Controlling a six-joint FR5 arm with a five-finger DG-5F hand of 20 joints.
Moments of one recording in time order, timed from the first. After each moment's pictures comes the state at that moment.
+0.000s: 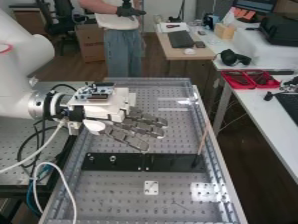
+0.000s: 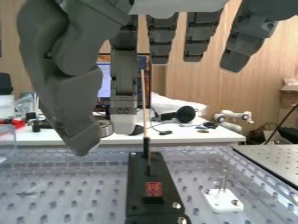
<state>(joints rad) 1.41 -1.82 -2.10 -2.38 -1.62 -0.81</state>
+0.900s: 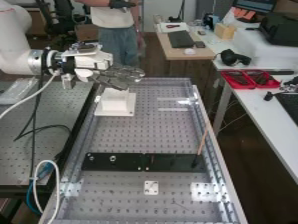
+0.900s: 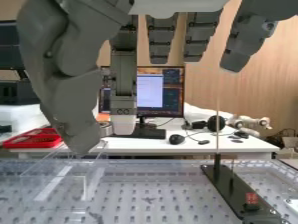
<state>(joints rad) 1.88 -1.51 -2.30 -2.49 -1.19 -0.81</state>
